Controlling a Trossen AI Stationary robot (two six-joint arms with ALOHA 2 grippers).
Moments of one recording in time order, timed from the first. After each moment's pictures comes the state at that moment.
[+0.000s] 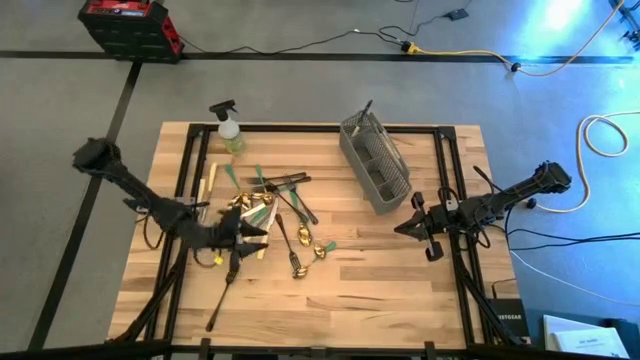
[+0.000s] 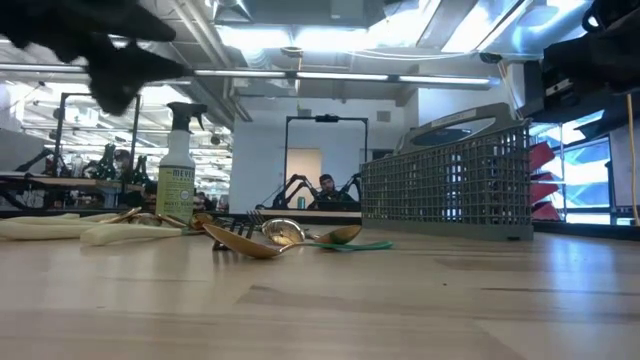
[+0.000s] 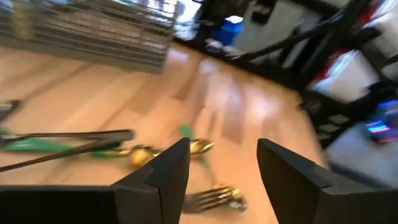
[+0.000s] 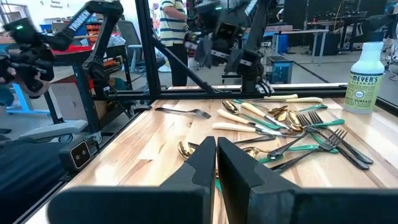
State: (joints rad) left arm -0.66 1.04 0.37 0.28 -0.78 -0.59; right arm 0.43 0.29 0.04 0.22 0.23 0.10
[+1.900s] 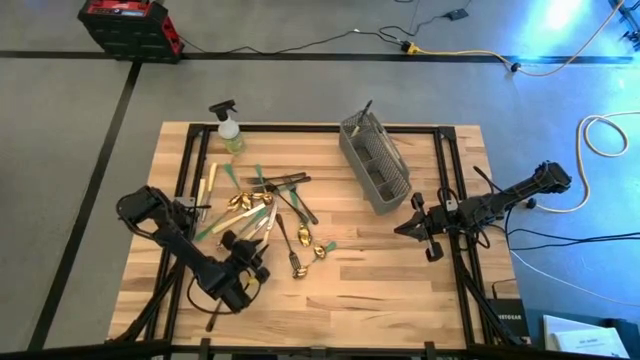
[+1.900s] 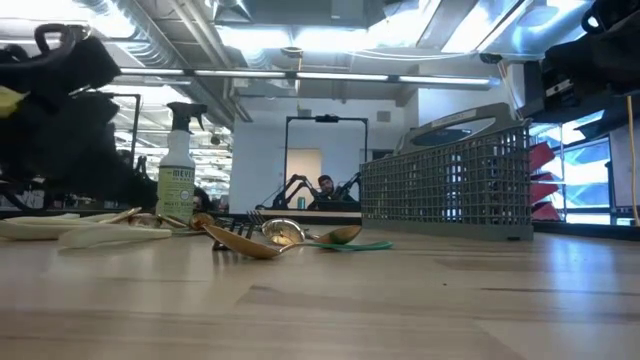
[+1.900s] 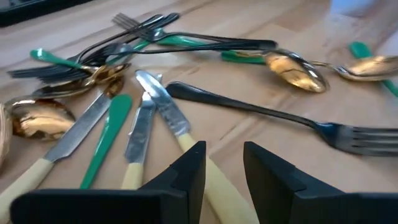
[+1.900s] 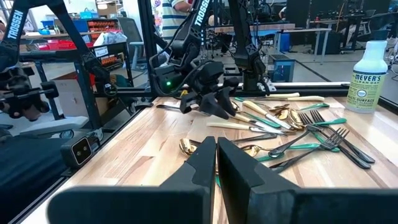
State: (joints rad) left arm -0.77 1.83 0.81 -0.61 -1.11 -1.66; right arm 0.43 0.29 0.04 0.21 0.22 0.10
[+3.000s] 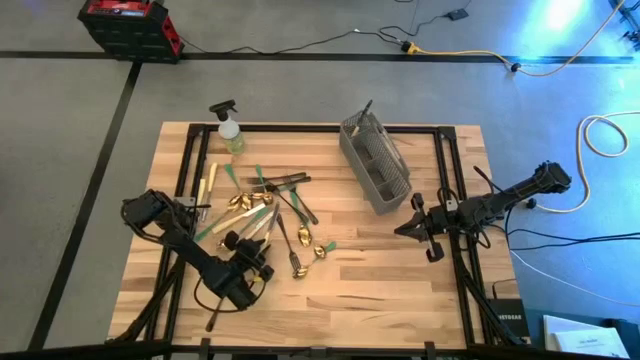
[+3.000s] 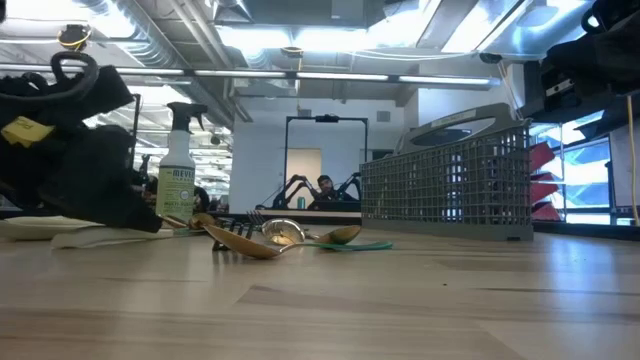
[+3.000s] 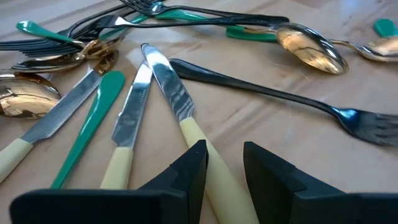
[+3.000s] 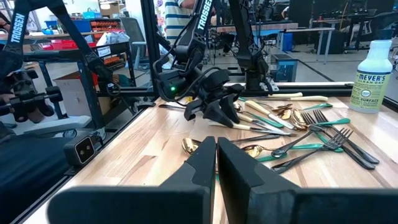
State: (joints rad) left arm -0.77 1.88 0.81 -0.54 -1.04 -1.64; right arm 0.43 0.29 0.04 0.21 0.20 0.10
